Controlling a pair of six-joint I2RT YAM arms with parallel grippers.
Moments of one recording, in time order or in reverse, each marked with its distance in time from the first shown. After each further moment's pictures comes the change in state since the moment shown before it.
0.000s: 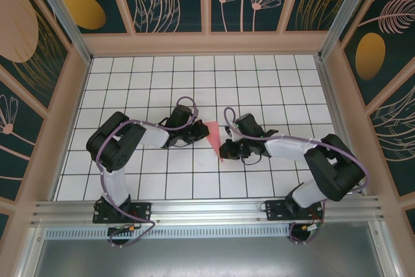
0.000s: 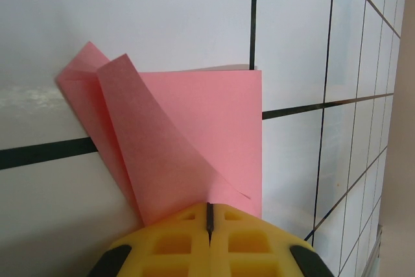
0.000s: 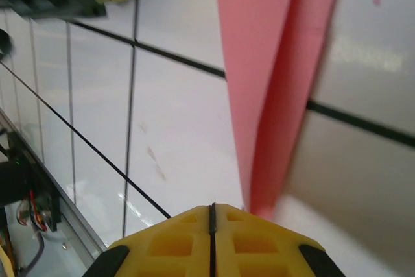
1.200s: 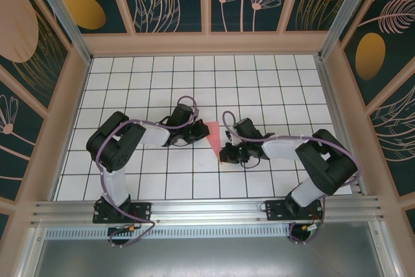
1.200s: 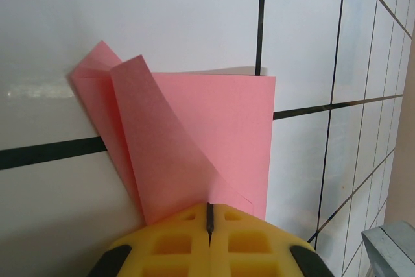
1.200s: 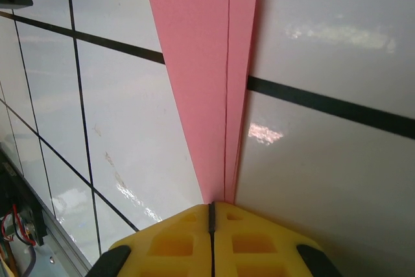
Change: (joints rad) left arm -0.003 0.000 0.027 -0.058 -0.010 0.000; right arm 0.025 0.064 -0.072 0.072 0.016 0.076
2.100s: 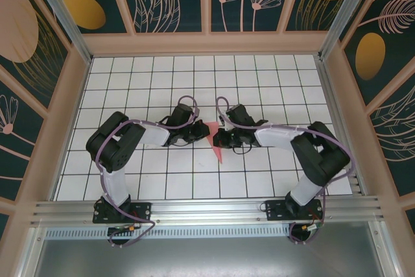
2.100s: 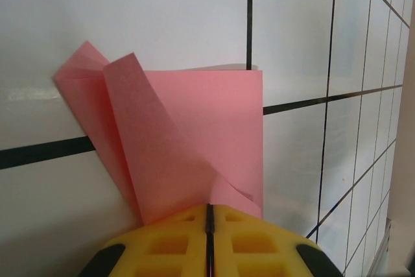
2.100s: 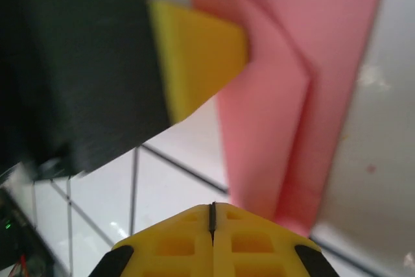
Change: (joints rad) left arm 0.000 -0.010 0.000 0.001 0.017 0.037; right arm -0.021 0.116 0.225 -0.048 0.079 -0.039
